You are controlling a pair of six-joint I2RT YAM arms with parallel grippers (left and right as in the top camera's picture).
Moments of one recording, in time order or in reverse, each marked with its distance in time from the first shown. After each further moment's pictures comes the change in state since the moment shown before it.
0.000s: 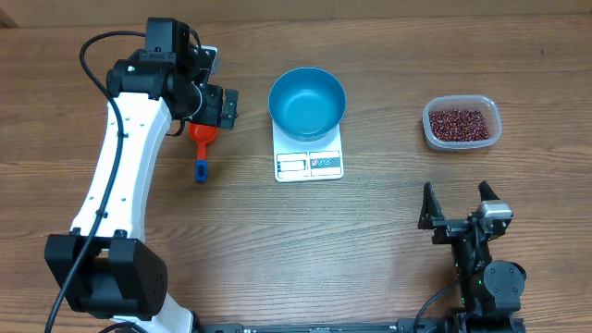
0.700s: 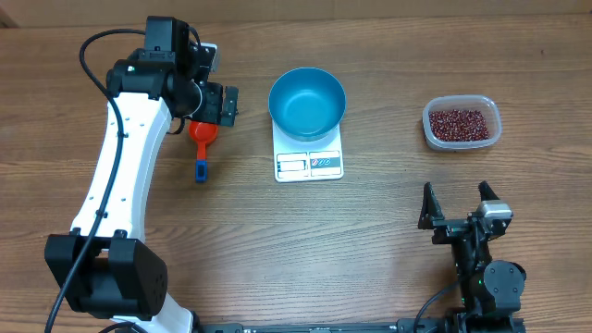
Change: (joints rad) left arm 0.000 0.000 0.000 0.027 0.000 0.000; right arm 0.000 0.000 0.000 0.000 0.000 0.000
